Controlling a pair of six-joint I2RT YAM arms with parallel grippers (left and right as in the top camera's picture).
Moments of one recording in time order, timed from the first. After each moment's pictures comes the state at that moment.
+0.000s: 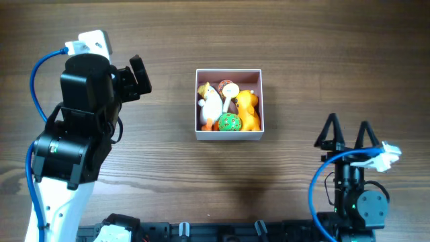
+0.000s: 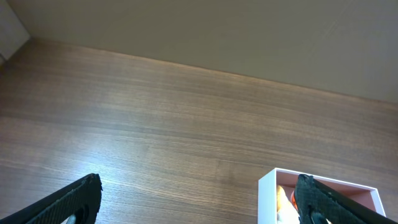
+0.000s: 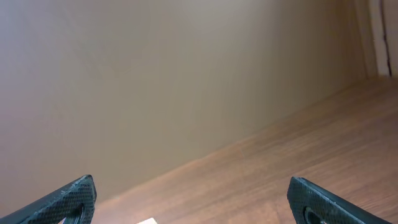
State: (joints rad) left arm -0.23 1.10 1.32 -0.78 -0.29 -0.29; right arm 0.02 0.02 0.15 -0.01 0.12 0.42
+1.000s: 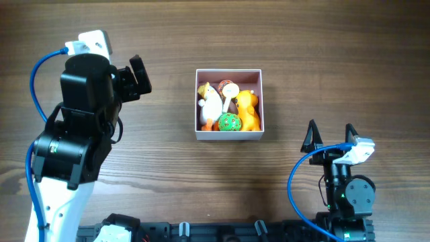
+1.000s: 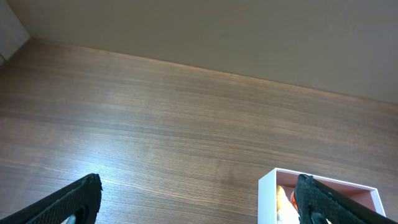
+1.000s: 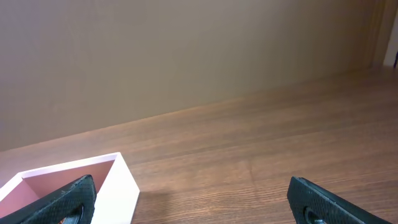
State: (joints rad) left arm -0.23 1.10 1.32 -0.78 -0.29 -0.29; right arm 0.02 0.02 0.03 -0.03 0.05 0.23
